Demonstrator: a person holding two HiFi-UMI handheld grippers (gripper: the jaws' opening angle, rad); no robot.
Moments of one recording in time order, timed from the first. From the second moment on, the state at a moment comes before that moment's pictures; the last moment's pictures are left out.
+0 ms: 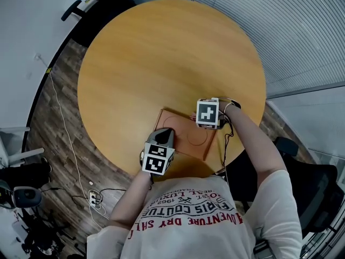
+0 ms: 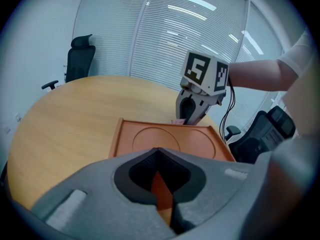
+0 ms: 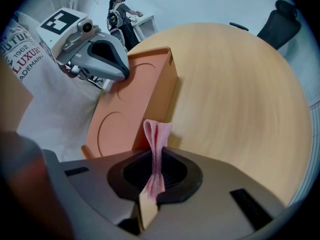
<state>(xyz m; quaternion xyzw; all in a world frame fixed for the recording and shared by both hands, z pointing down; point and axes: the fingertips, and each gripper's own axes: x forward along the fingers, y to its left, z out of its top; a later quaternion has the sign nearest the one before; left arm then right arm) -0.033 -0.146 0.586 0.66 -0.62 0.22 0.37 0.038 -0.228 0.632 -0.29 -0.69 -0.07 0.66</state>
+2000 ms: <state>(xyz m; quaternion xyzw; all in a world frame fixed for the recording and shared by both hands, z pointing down) -0.021 -0.138 0.590 0.69 -0.59 0.27 0.32 0.144 -0.233 0.612 0.11 -0.84 0.08 0.53</state>
